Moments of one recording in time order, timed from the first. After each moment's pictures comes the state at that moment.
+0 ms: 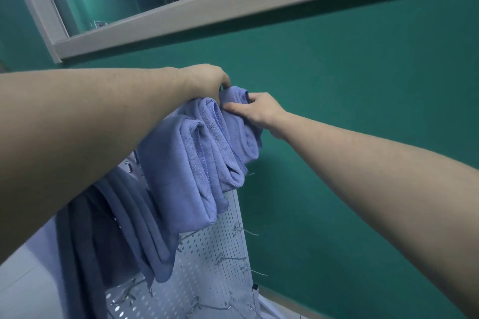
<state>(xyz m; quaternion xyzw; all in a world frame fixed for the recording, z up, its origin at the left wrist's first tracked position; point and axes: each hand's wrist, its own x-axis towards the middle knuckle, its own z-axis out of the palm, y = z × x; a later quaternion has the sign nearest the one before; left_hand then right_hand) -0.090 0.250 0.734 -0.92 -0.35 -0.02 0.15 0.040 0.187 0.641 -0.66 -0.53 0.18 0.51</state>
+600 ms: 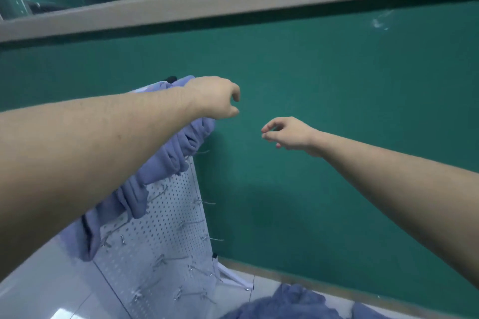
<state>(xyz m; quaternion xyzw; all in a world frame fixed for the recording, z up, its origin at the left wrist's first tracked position) -0.075 0.108 0.694 -0.95 -0.25 -0.09 0.16 0.087 -0.015 0.594 -0.79 -0.46 0.16 0.38</state>
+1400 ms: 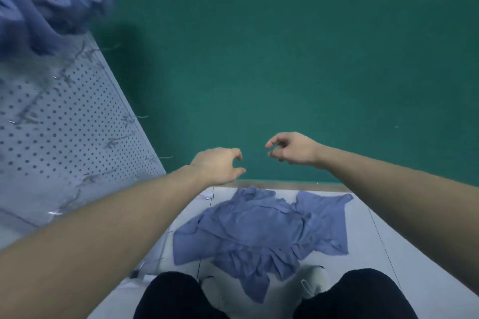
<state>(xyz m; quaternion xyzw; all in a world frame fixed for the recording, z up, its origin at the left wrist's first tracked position) -0.049 -0.017 0.336 -0.97 -0.20 0.11 -0.10 0.102 -0.180 0.343 -0.85 -0.35 0.27 0.29</state>
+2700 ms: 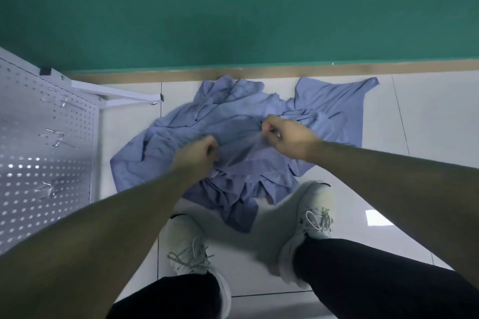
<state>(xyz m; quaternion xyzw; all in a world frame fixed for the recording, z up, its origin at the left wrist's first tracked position) -0.010 0.009 -0.105 -0.89 -0.28 0.19 -0.32 0.153 -0.187 -0.063 -0.85 -0.33 0.36 0.20</state>
